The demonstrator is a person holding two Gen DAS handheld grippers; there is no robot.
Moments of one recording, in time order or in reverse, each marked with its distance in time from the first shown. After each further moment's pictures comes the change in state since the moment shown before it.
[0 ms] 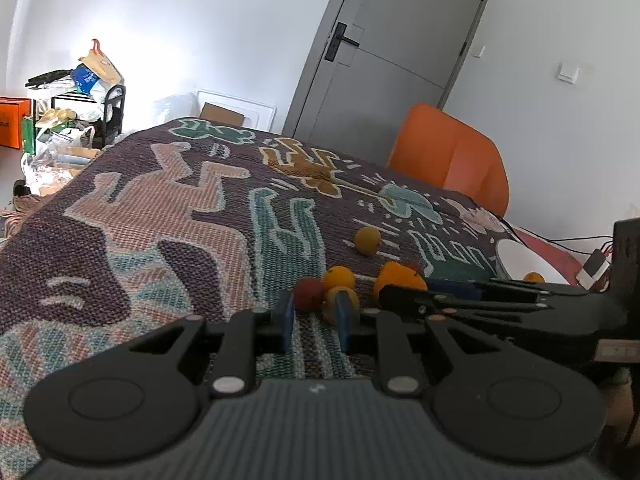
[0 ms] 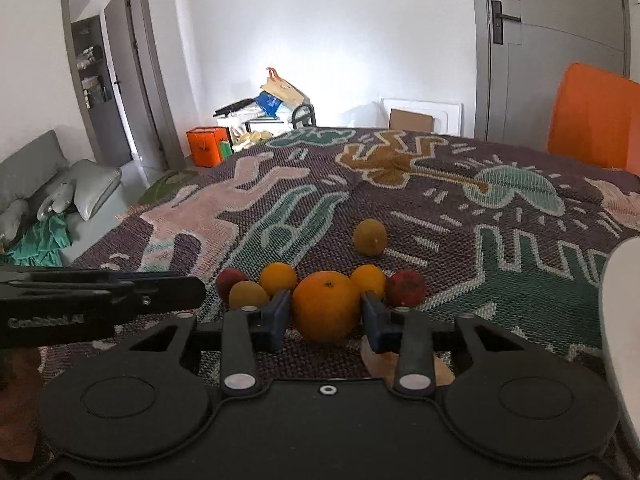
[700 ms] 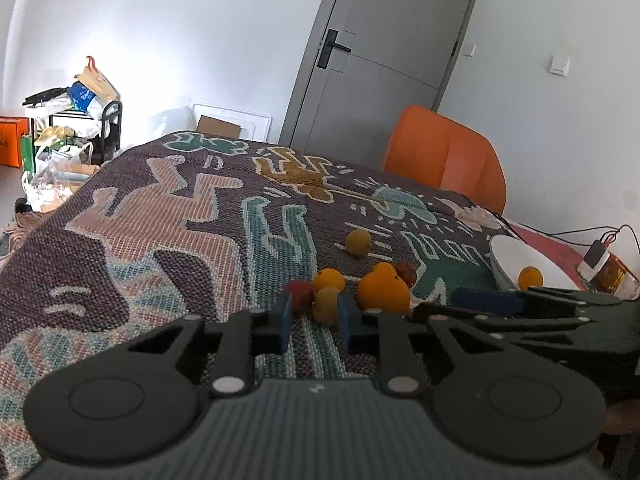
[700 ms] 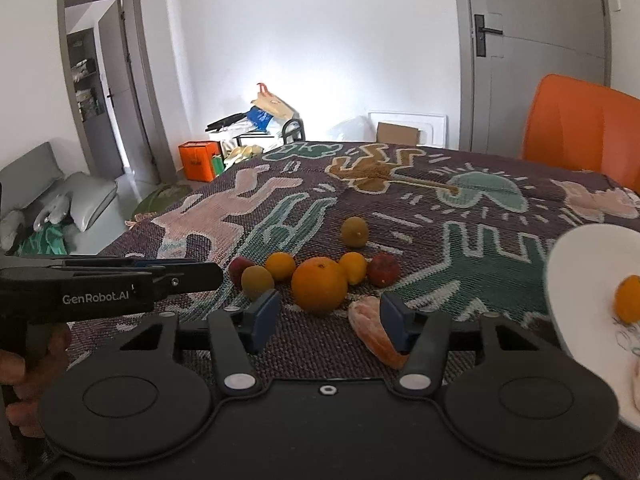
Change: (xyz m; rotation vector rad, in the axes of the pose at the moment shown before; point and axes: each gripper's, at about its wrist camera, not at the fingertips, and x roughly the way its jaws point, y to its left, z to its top) left arm -0.008 -0.009 -0.004 0.040 -0.028 0.011; right arm -0.032 0.003 -0.010 0.013 -0.025 -0.028
